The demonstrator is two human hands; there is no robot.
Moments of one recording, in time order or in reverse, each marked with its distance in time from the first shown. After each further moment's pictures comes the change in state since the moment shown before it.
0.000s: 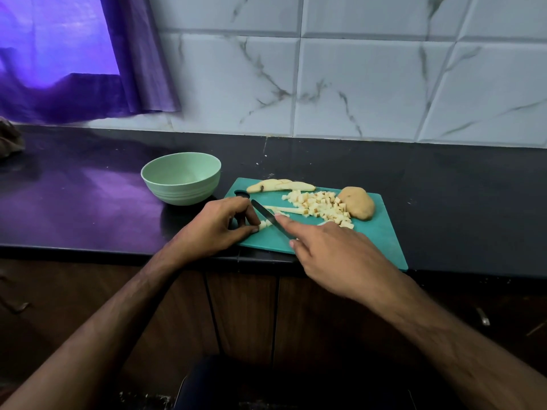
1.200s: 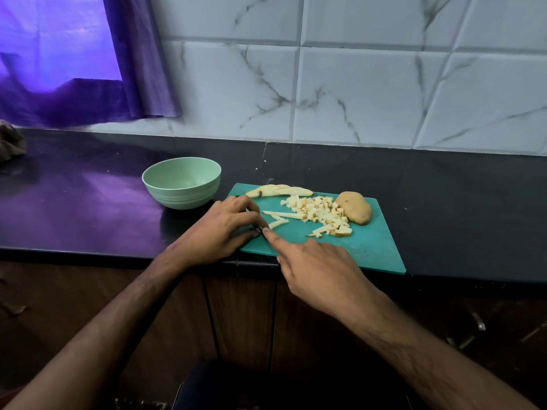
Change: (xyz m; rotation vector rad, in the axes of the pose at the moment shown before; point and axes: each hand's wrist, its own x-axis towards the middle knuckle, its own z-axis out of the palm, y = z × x) left_hand 0.000 -0.010 0.005 0.283 -0.065 0.184; right_hand 0.001 -0.013 0.022 -0.102 0.014 -0.032
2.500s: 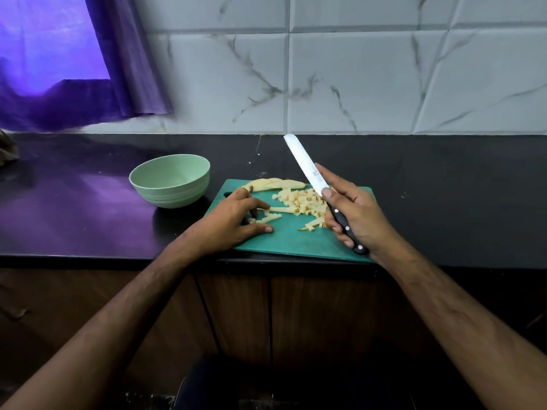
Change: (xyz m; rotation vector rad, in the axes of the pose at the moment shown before) left_hand 0.036 0.018 0.006 -0.176 -0.169 -0.332; right_hand 0.025 0.100 -0.002 1.316 0.247 0.052
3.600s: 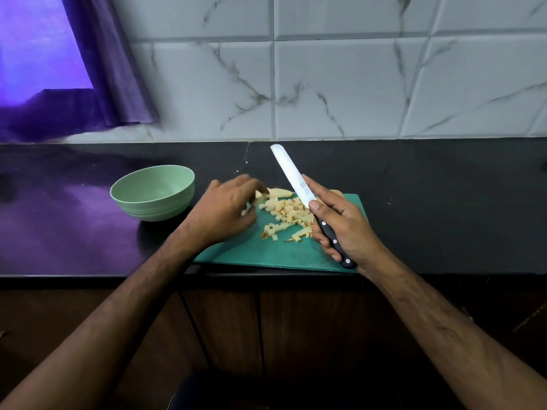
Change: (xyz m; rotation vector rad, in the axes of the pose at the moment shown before) left_hand 0.036 0.014 -0.010 0.294 0.212 0.154; right_hand -0.001 0.007 -0.002 0.089 -0.019 0.015
